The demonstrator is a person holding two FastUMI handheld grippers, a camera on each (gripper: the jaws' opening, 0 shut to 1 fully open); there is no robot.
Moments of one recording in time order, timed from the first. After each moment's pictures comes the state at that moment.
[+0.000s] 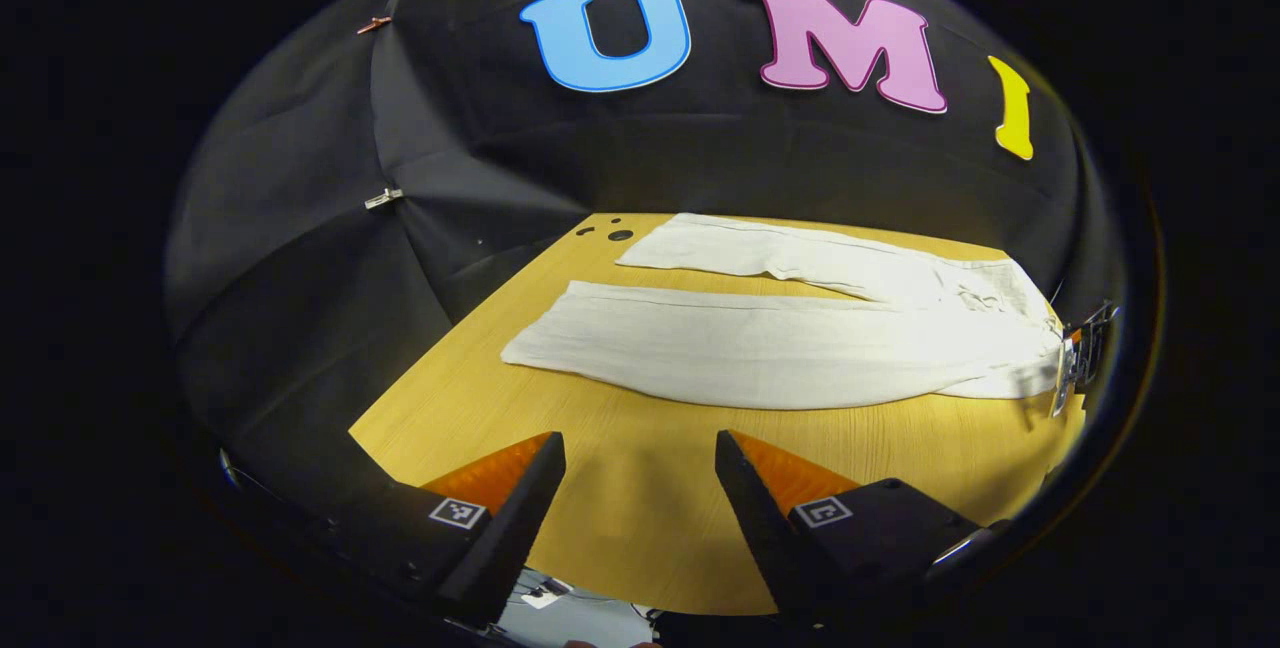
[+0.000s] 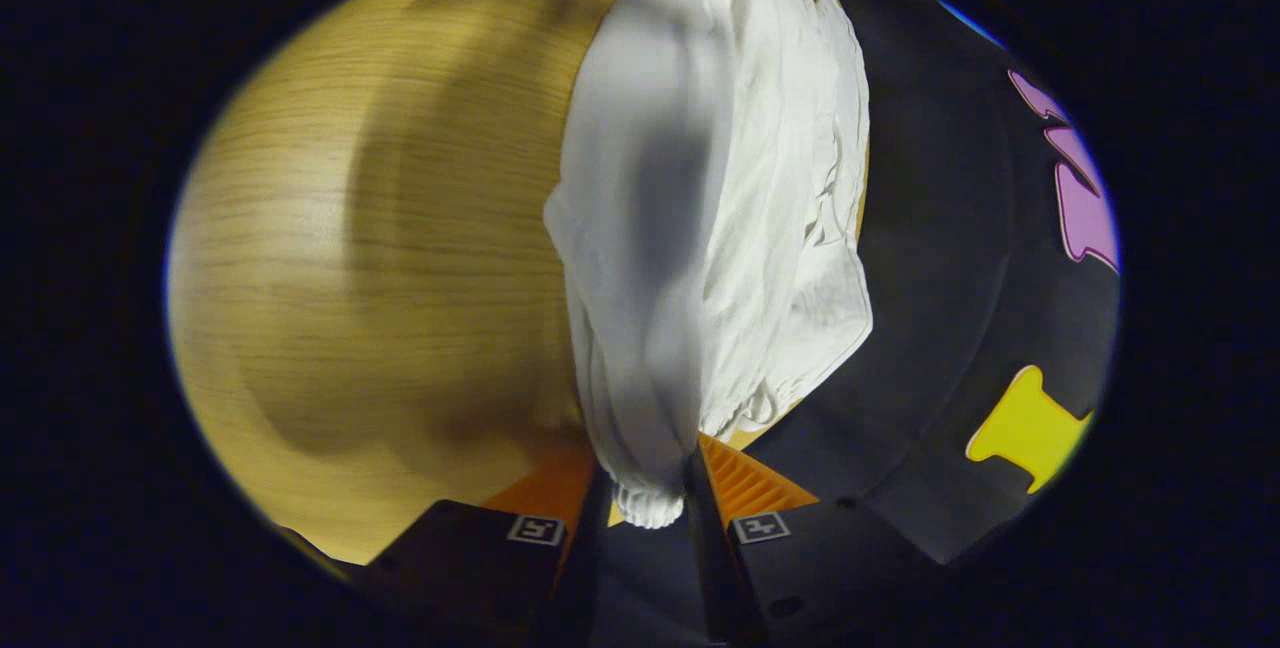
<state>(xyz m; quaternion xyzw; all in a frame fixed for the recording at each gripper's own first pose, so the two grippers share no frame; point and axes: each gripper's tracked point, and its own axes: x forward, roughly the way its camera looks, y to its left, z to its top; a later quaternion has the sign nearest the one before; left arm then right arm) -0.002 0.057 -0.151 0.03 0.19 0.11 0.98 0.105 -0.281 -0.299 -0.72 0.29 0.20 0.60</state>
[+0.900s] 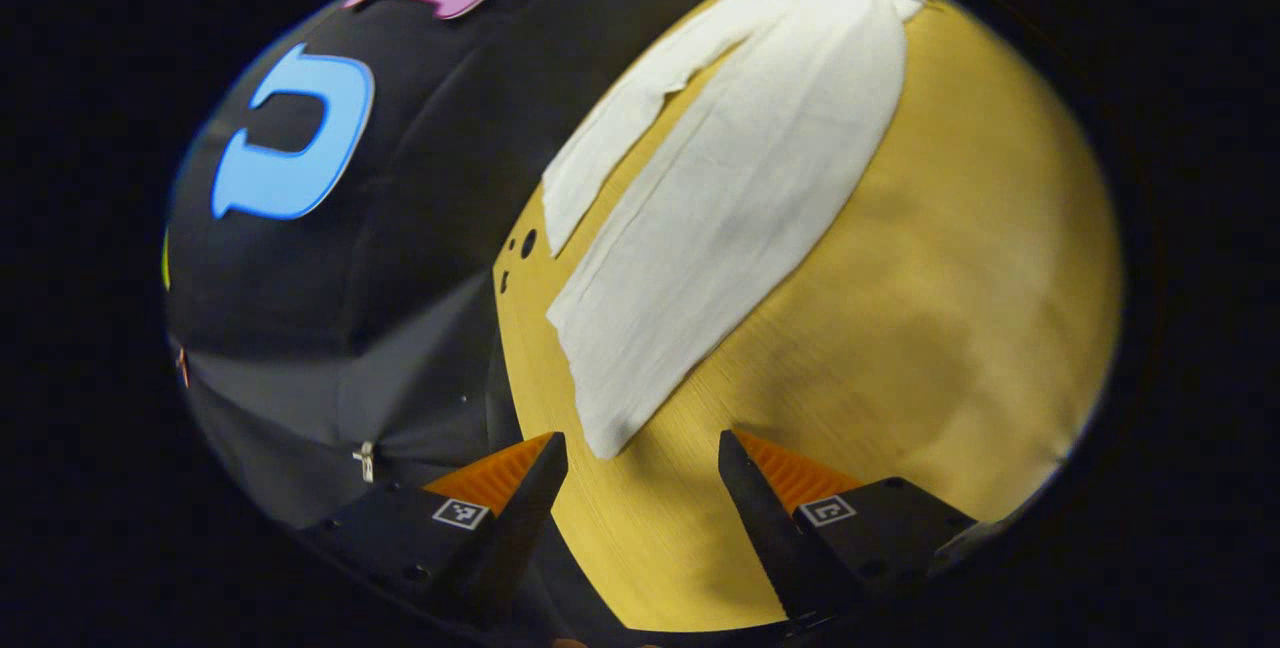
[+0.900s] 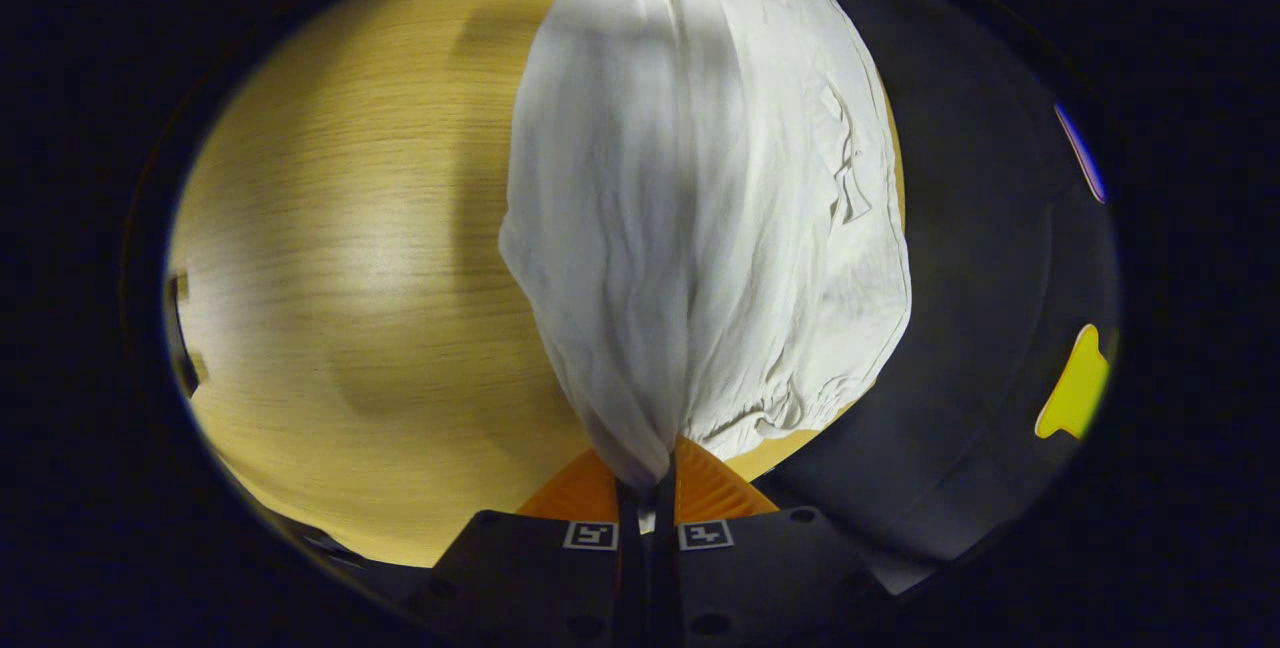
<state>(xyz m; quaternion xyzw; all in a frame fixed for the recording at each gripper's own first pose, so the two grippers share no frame) 0.128 0.213 -0.203 0.54 0.27 -0.04 0.80 0.109 -0.280 -0.305 -0.66 0.36 0.25 0.61</state>
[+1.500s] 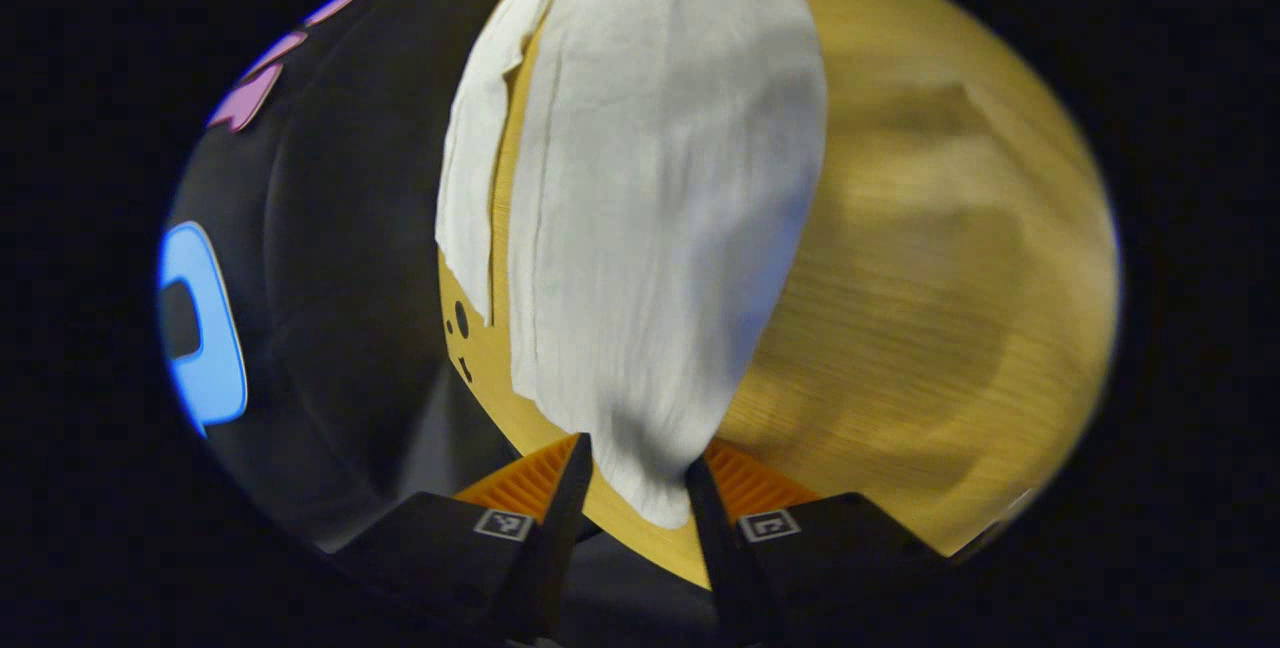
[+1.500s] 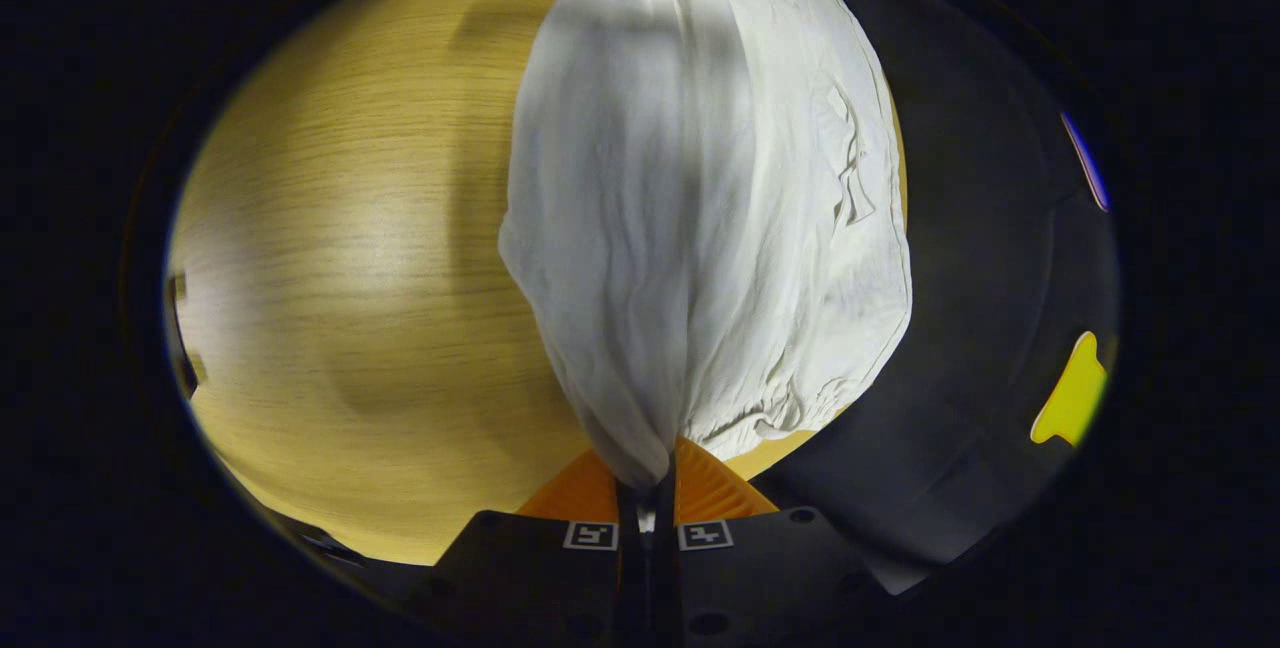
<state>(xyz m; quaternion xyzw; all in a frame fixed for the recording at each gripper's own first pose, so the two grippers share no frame) 0.205 0.220 -0.213 0.72 0.29 -0.12 0.62 0.107 -0.281 -0.306 -0.66 0.37 0.24 0.61</state>
